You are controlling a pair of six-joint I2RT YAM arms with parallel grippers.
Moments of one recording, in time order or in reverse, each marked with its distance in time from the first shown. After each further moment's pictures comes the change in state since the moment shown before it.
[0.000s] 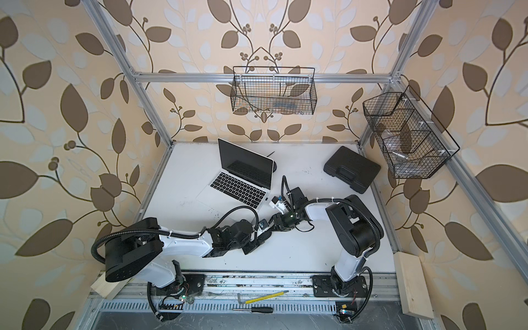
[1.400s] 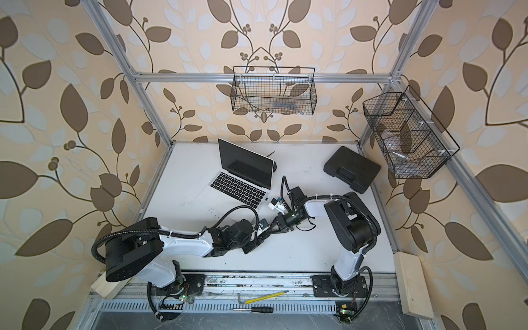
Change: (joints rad) left arm -0.001 0.002 0.005 -0.009 -0.025 0.007; right arm -0.014 0.040 0.053 -0.144 -0.181 -0.061
